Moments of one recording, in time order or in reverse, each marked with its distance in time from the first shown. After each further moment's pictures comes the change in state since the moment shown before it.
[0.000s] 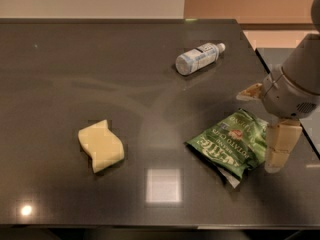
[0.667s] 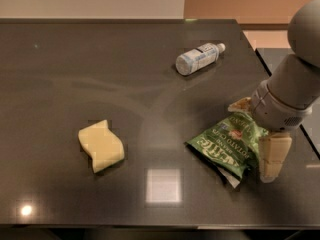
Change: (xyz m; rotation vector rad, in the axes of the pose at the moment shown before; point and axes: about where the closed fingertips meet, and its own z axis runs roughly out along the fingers) arm 0.002 0.007 0.032 -0.029 0.043 -0.077
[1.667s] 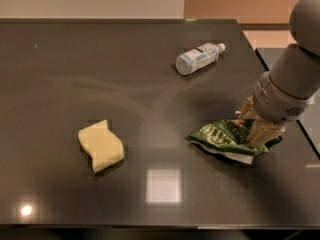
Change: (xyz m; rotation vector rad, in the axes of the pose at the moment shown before) arm 0.007 -0.013 -0.010 0.007 0.015 0.025
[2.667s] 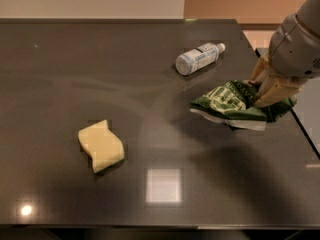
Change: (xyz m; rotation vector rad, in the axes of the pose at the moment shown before) arm -0.034 -0.015 -0.098 0.103 -0.062 0.001
